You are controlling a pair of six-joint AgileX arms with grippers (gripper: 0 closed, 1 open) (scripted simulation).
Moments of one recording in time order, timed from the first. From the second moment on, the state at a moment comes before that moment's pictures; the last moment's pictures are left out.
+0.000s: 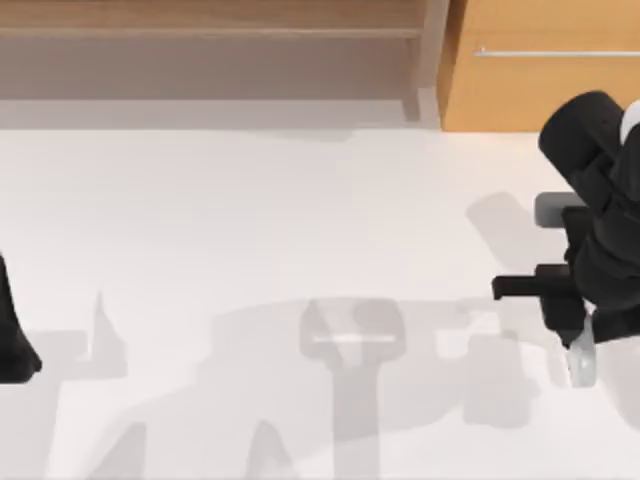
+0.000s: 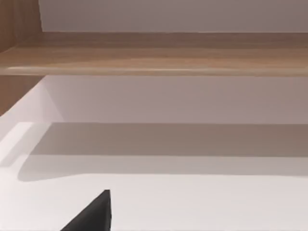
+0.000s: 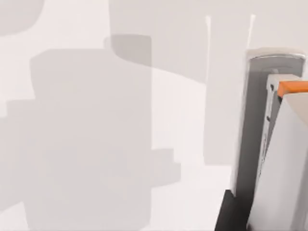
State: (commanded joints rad) left arm 0.00 0.00 0.00 0.00 0.00 0.00; right arm 0.38 1.73 1.10 -0.95 0.01 0.41
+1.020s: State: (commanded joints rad) left arm 0.00 0.00 0.00 0.00 0.00 0.00; right arm 0.38 1.74 1.06 -0.91 -0.06 0.42
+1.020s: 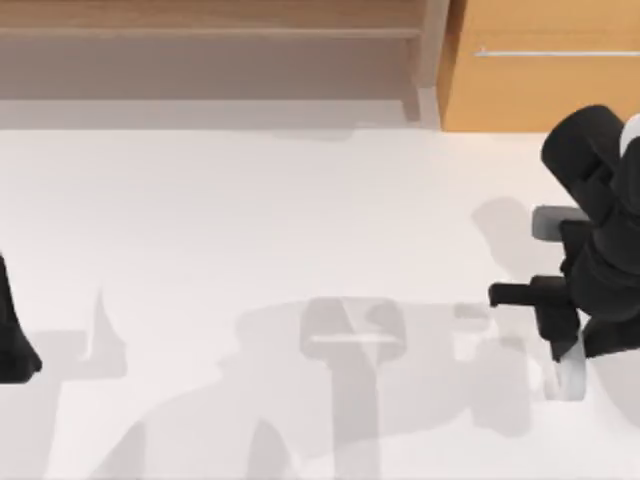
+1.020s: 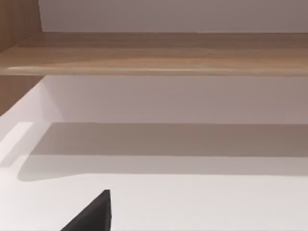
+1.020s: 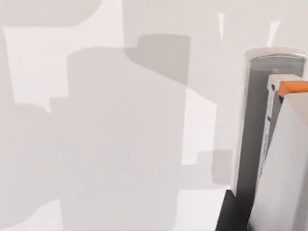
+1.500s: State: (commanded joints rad) left arm 0.00 0.00 0.00 0.00 0.00 0.00; right arm 0.39 1.78 1.03 -0.83 0.01 0.40
